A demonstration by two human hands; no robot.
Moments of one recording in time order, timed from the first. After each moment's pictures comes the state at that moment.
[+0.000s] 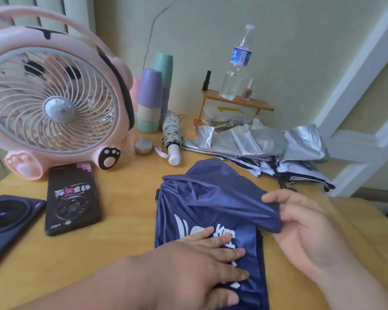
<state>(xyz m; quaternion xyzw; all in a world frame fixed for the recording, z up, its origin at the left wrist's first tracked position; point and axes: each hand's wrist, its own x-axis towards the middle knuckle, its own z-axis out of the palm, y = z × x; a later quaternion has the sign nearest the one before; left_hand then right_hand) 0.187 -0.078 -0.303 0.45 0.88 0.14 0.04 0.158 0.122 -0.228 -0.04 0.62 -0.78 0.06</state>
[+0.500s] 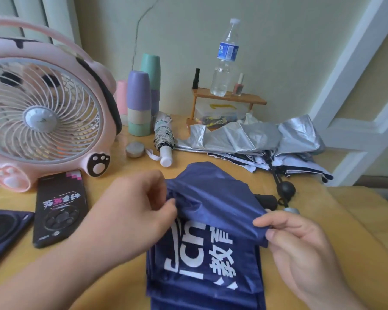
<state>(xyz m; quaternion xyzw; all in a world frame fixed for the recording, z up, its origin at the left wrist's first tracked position) 0.201 -0.128 -0.228 0.04 0.90 0.37 -0.22 0.171 0.144 -0.277 -0.10 0.65 -0.75 -0.04</state>
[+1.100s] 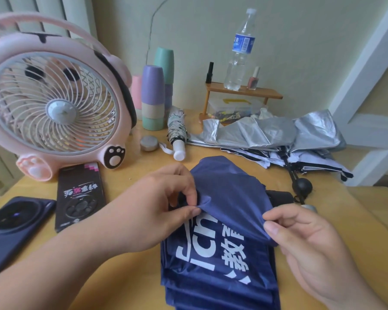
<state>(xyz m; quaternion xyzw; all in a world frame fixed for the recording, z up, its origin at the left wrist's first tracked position) 0.194 -0.145 -0.232 0.22 0.89 0.38 -0.11 0.180 0.133 -0.264 -0.19 0.68 -0.71 -0.01</state>
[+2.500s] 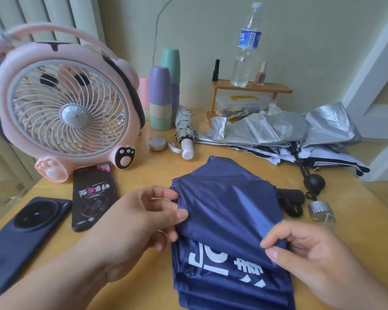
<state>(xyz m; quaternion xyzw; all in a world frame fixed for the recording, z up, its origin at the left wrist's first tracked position) 0.222 -0.147 -0.248 -0.10 0.64 0.76 0.03 0.189 0.142 -0.256 -0.22 0.79 -0.56 0.11</state>
